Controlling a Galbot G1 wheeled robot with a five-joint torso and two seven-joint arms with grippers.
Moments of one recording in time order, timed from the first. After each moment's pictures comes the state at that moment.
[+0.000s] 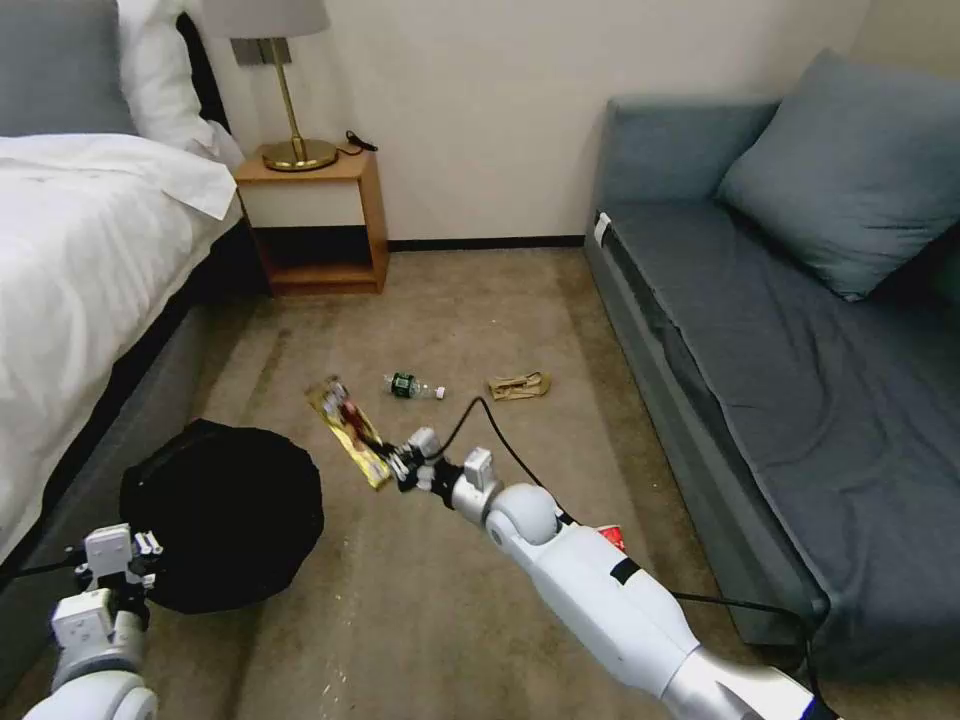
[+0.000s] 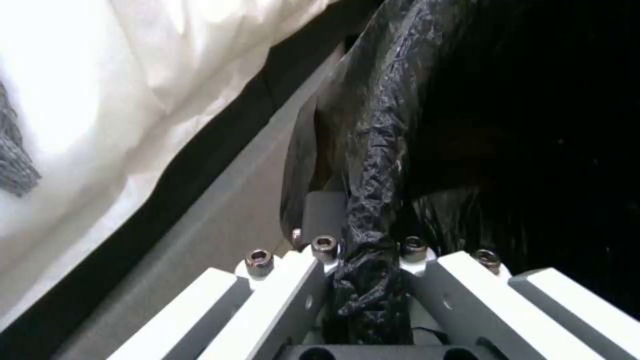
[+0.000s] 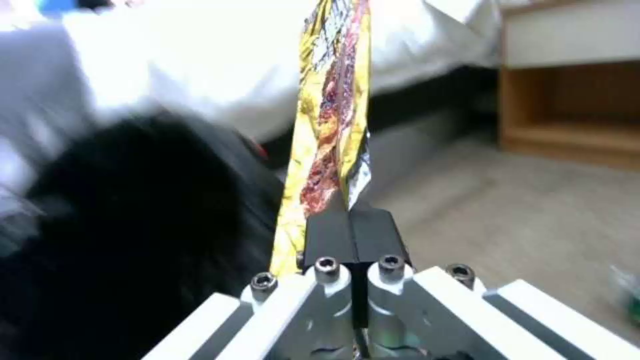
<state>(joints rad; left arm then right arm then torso) 1.72 -1.15 -0.84 -1.93 -0.37 0.07 -0.34 -0.71 1.44 -0.26 1.32 0.49 0.04 -0.37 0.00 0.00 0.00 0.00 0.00</state>
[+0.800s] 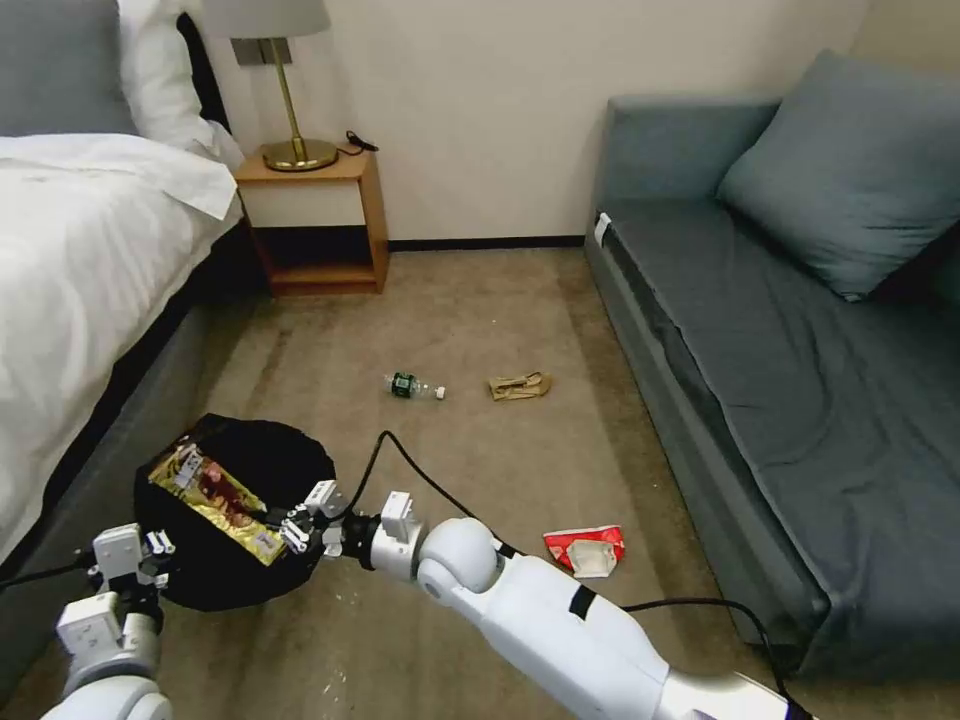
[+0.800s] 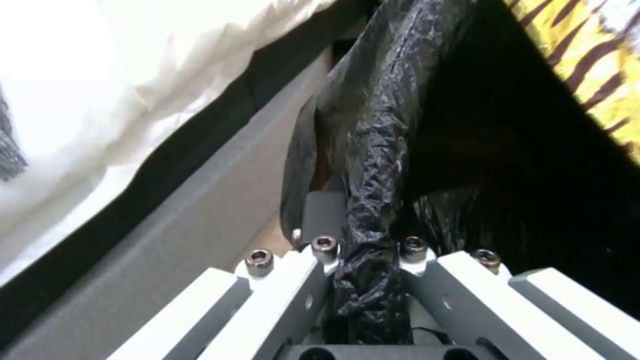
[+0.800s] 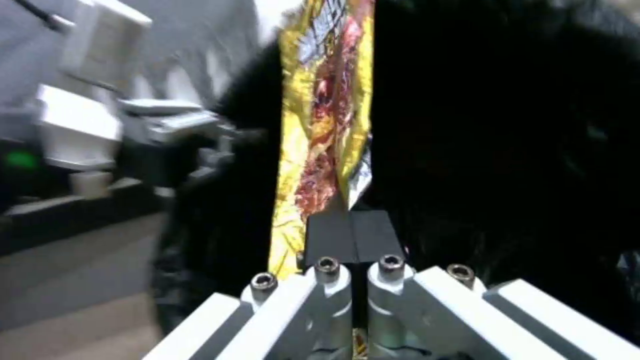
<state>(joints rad) 1.76 -1.20 -0.82 -2.04 -0.41 0.09 -0.35 -0.71 1.50 -0.49 1.33 0.44 0.00 -0.38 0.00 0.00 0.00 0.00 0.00</state>
